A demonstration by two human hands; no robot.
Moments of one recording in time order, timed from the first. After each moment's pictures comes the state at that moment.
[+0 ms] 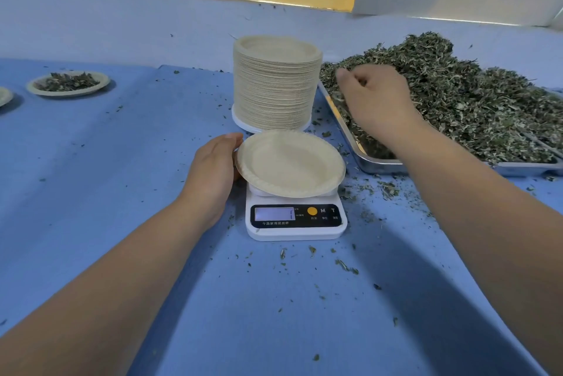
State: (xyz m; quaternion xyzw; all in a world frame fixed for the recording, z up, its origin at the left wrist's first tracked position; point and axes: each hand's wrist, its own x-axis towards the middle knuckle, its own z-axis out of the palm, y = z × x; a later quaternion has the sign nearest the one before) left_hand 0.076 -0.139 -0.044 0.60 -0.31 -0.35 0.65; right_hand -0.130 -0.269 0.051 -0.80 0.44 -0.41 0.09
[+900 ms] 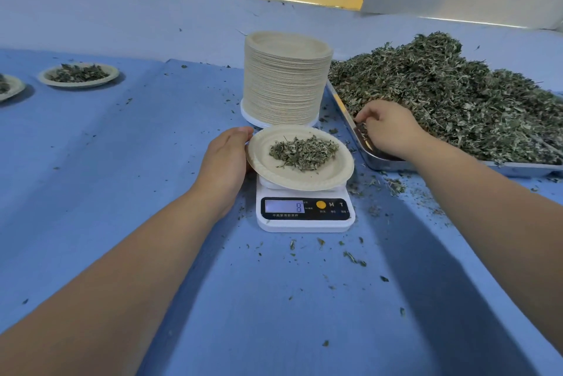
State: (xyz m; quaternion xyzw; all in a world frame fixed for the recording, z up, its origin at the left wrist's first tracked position) left_hand 0.072 -0.136 -0.039 0.60 -0.32 -0.34 0.65; right_hand -0.160 -0.310 0.006 -0.80 0.53 -0.24 0.14
